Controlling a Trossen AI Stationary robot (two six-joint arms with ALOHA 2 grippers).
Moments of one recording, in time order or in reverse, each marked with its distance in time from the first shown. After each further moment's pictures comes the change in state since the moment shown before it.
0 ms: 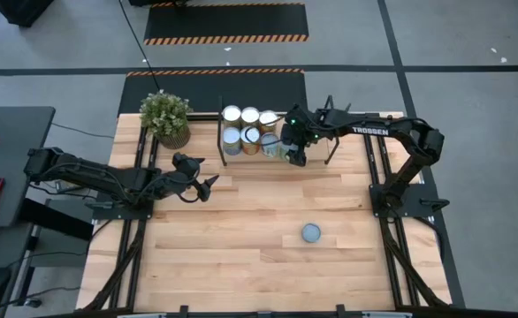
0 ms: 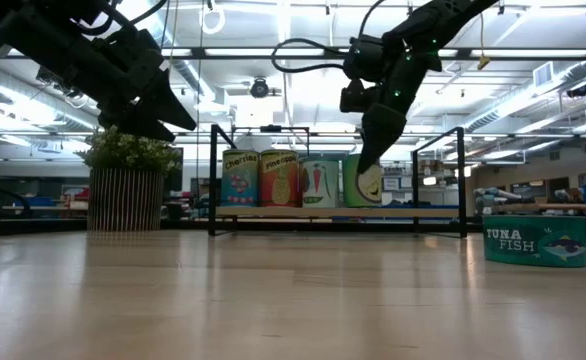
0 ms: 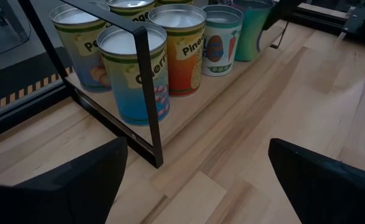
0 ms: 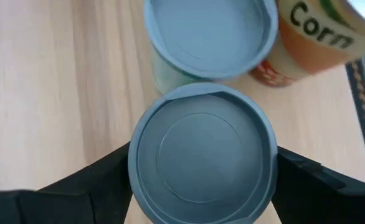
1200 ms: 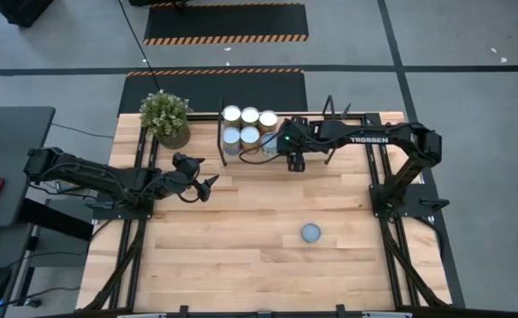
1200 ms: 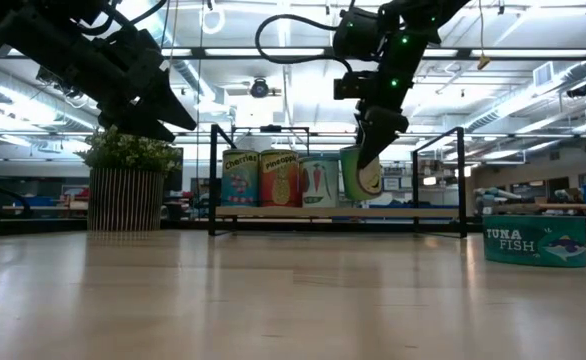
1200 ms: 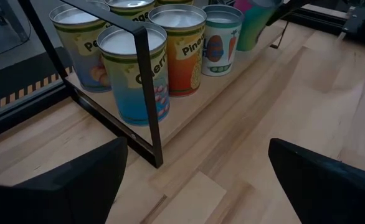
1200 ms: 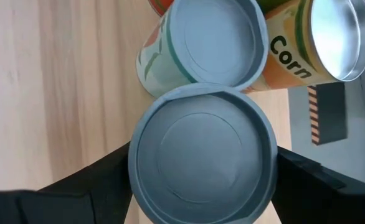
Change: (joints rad) left arm 0.000 0.000 0.000 0.000 0.000 0.000; right arm 0.164 0.003 0.039 -0.049 0.354 -0.049
